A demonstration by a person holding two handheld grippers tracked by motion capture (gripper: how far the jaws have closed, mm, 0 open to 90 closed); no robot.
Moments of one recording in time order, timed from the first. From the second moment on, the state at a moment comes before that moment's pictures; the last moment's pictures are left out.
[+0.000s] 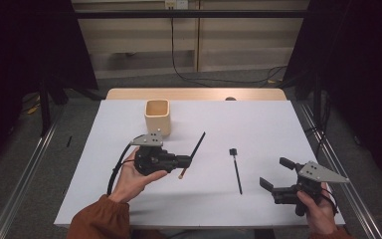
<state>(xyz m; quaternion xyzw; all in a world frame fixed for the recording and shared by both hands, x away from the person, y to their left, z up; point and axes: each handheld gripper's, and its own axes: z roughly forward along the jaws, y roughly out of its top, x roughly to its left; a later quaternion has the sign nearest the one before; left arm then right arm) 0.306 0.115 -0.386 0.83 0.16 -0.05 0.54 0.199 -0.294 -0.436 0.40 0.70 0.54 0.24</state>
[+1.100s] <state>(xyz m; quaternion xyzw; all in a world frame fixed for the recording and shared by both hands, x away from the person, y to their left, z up) 0.317 0.079 -0.359 0.91 0.12 -0.09 0.38 0.199 -0.293 -0.437 0.39 0.71 0.54 0.24</state>
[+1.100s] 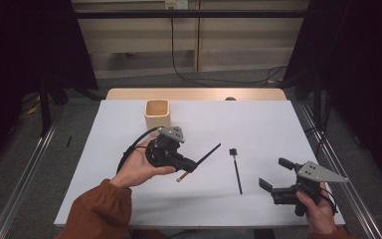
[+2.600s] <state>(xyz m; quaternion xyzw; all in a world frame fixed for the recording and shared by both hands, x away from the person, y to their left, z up) 0.314 0.045 -0.383 0.98 0.01 -0.12 0.15 0.199 -0.293 -0.436 0.39 0.71 0.54 0.23</state>
